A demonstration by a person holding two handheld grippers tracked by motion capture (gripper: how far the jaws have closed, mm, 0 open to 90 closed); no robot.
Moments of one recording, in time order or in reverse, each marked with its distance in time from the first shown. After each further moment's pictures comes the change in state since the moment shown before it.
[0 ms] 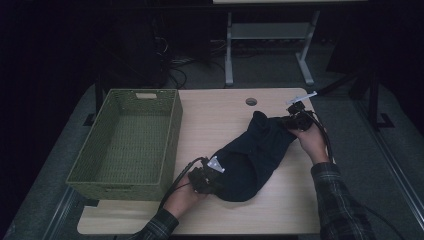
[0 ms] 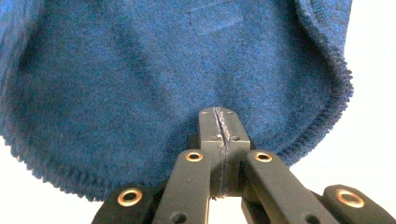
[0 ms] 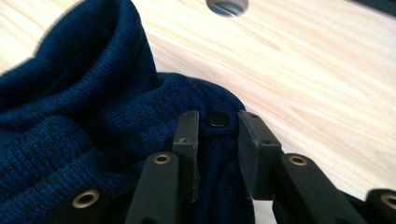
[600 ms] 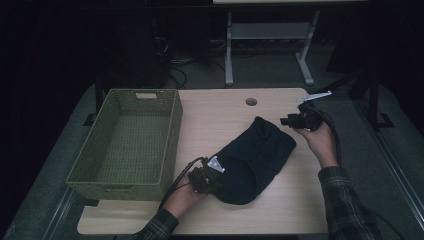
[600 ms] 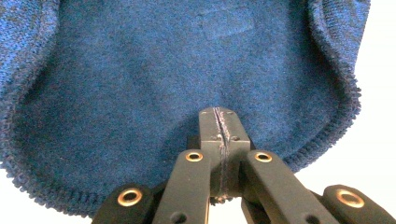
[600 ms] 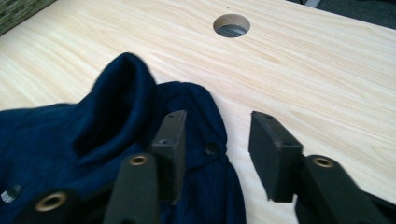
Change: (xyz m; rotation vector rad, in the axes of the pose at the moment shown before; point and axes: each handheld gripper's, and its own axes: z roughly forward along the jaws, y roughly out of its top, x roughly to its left) left arm 0.000 0.000 0.000 0.006 0.001 0.002; right arm -0.006 -0.006 -0.032 -0.088 0.076 0.066
